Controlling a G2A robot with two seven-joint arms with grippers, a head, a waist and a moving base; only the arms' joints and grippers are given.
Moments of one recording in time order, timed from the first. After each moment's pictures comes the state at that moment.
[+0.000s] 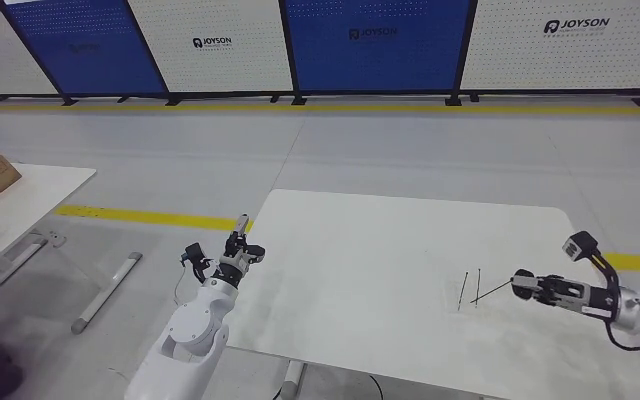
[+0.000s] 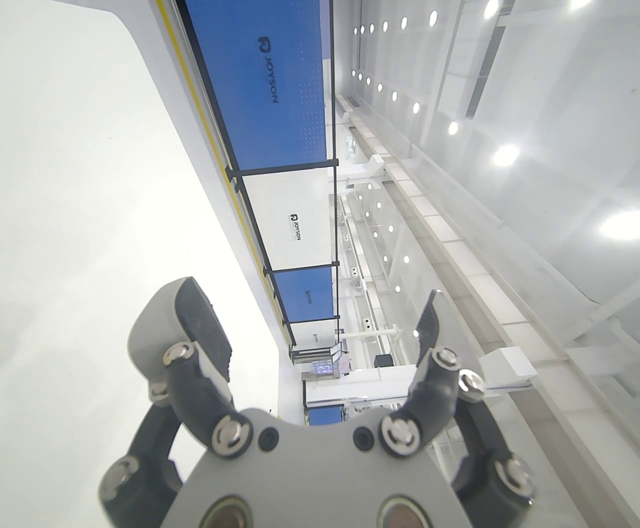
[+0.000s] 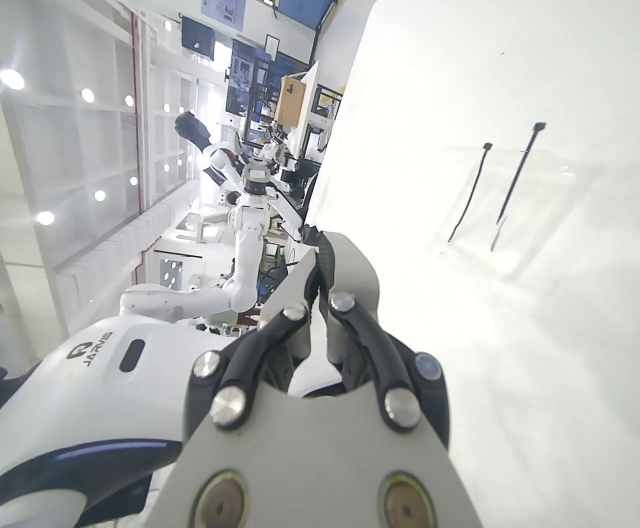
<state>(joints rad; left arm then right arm) 1.73 -1.15 -1.60 -1.80 -0.42 0.00 0.00 -1.01 -0.84 1.24 -1.05 0.51 -0.34 1.39</state>
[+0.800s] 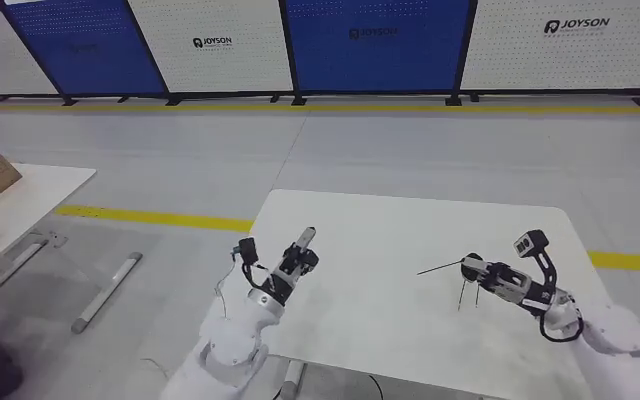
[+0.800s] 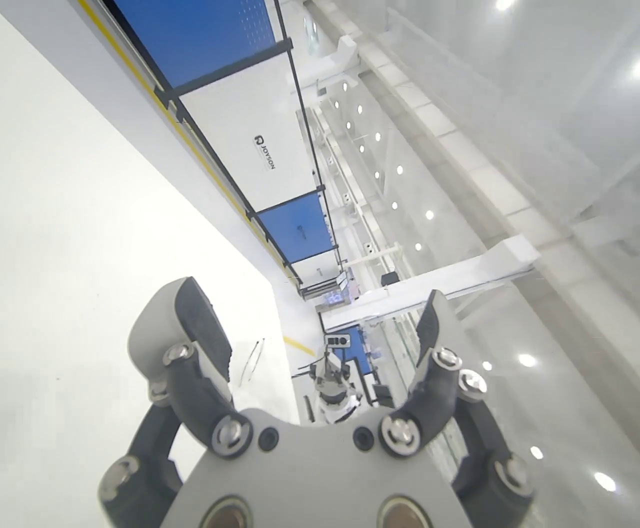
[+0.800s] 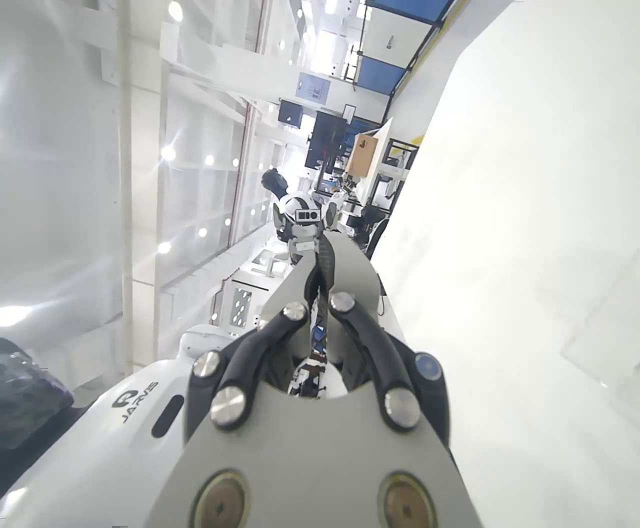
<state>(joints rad) 1.71 -1.17 -1.35 -1.92 -0.06 -0.07 0.01 -1.12 -0.94 1.12 -1.23 0.68 -0.31 1.03</state>
